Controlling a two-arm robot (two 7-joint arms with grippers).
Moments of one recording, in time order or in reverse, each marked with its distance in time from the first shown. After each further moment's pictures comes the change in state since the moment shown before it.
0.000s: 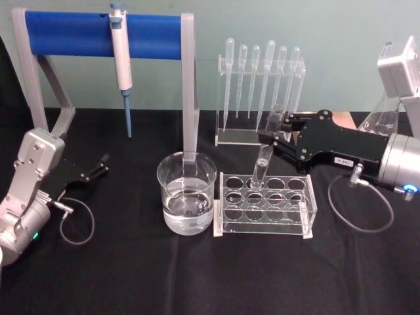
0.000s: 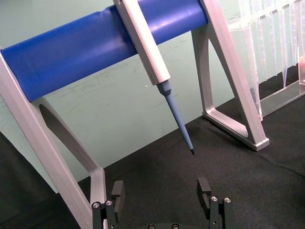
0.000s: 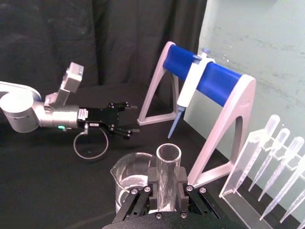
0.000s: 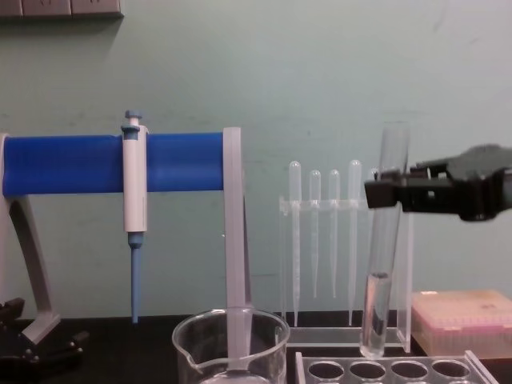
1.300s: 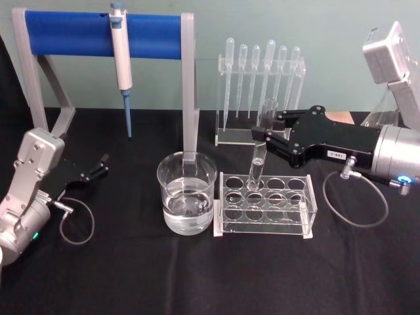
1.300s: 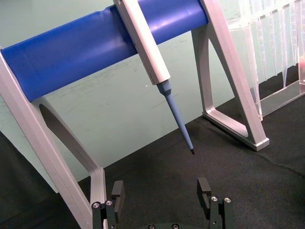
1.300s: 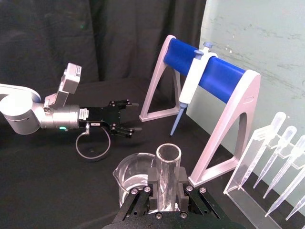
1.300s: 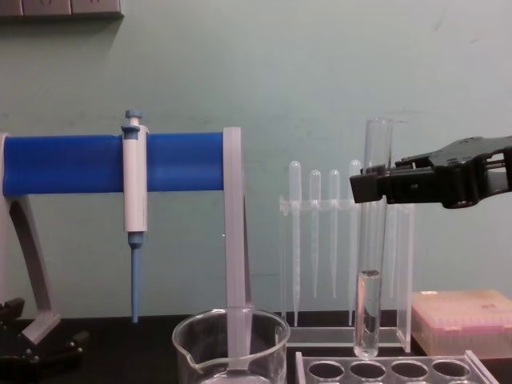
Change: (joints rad) left arm 0.000 0.000 0.000 0.000 0.000 0.000 0.000; right arm 0.059 0.007 -0.045 -0.015 0.036 0.091 -0.036
